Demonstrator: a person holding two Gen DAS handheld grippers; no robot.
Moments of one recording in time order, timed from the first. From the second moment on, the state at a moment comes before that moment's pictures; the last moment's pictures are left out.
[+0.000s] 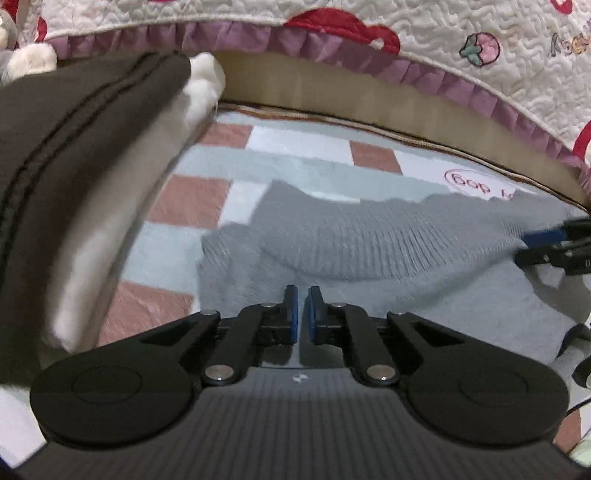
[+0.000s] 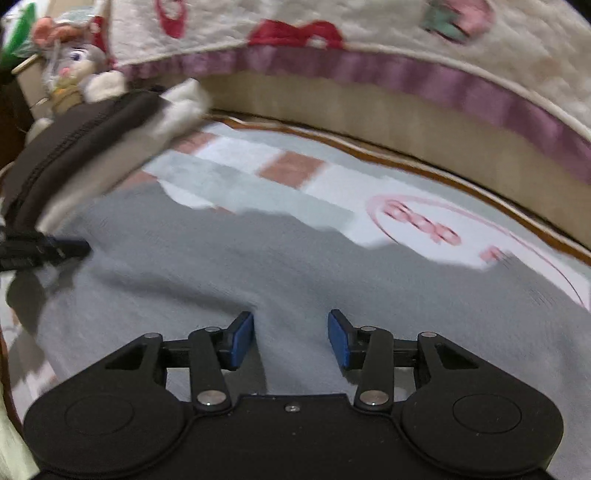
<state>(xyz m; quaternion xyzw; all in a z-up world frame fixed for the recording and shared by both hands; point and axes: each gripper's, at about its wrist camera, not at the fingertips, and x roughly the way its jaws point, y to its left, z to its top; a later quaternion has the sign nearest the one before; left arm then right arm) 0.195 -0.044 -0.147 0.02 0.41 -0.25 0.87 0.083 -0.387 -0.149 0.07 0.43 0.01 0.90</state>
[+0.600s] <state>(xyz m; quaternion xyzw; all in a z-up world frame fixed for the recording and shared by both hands) 0.137 -0.092 -0.116 0.07 0.34 -0.35 0.87 -0.072 -0.510 -0.144 0.36 0.32 -0.20 0.85</state>
